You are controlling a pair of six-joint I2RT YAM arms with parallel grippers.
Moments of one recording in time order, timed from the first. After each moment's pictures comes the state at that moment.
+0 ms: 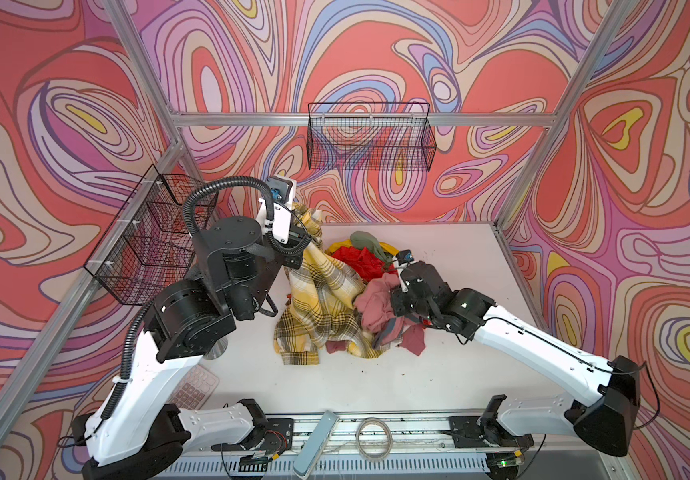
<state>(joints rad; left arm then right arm) -0.86 1.19 1.90 -0.82 -0.65 0.11 0.73 1.32 1.20 -0.59 0.26 0.36</state>
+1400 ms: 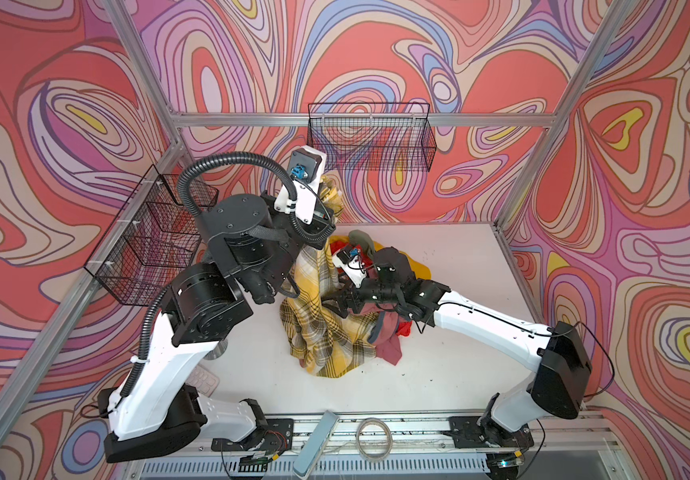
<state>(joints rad) -0.95 1.32 2.09 -0.69 -0.62 0.25 0.84 1.58 1.29 -0.09 -0.41 0.13</state>
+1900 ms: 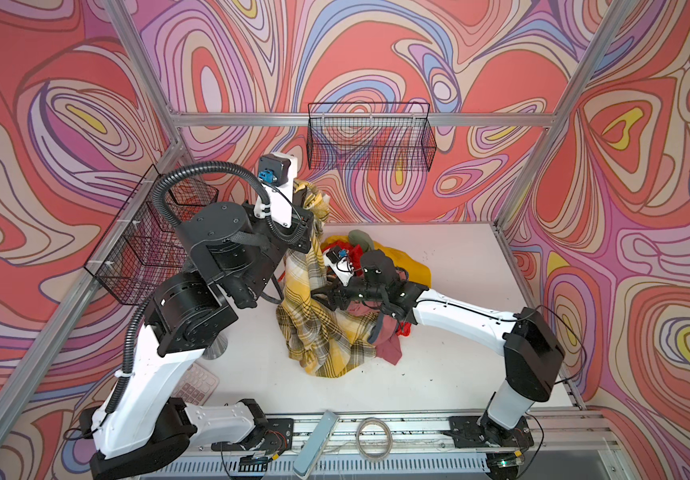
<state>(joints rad) -0.86 1.23 1.96 -0.69 -0.53 0.10 0.85 1.76 1.31 0.13 -0.39 0.11</state>
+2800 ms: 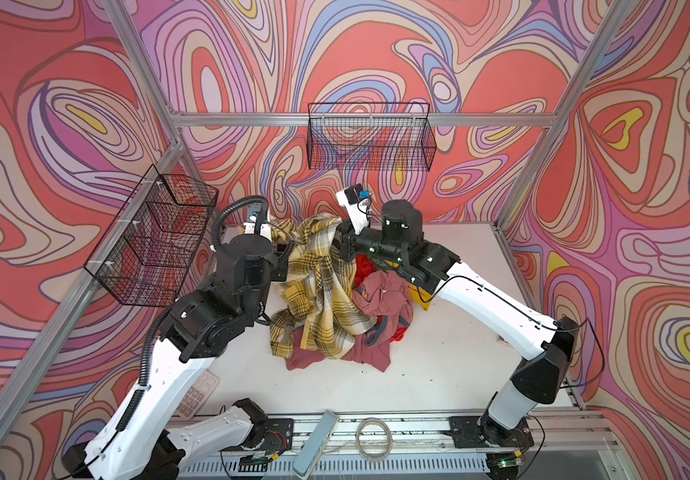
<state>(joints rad) -0.64 1.06 1.54 -0.88 -0.68 -0.13 0.77 1.69 1.79 -0.19 -0.30 0.26</state>
